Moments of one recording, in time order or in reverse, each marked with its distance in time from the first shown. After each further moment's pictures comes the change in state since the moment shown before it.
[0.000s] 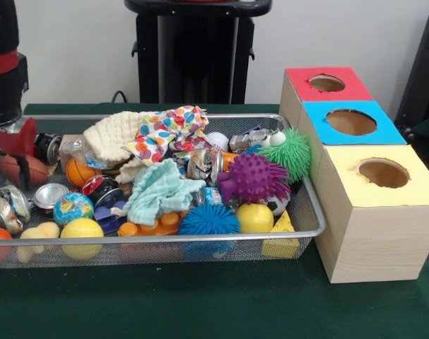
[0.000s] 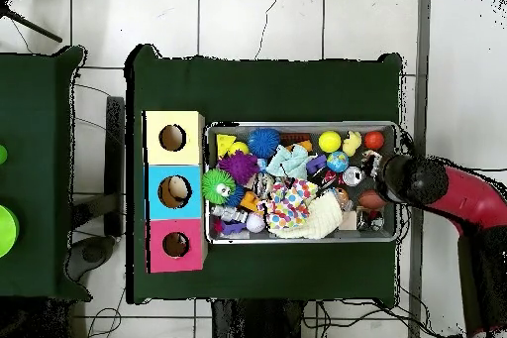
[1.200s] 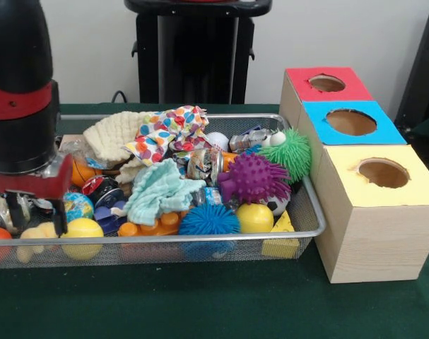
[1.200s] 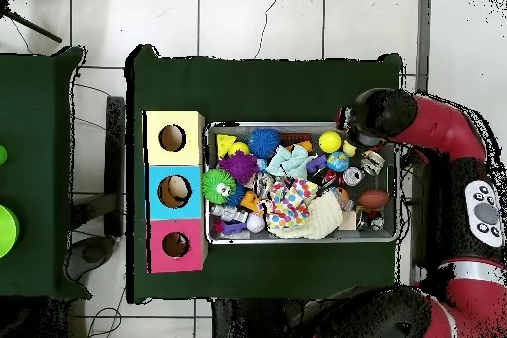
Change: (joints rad) arm 0.200 0.129 0.003 -0.368 0.075 0.305 0.000
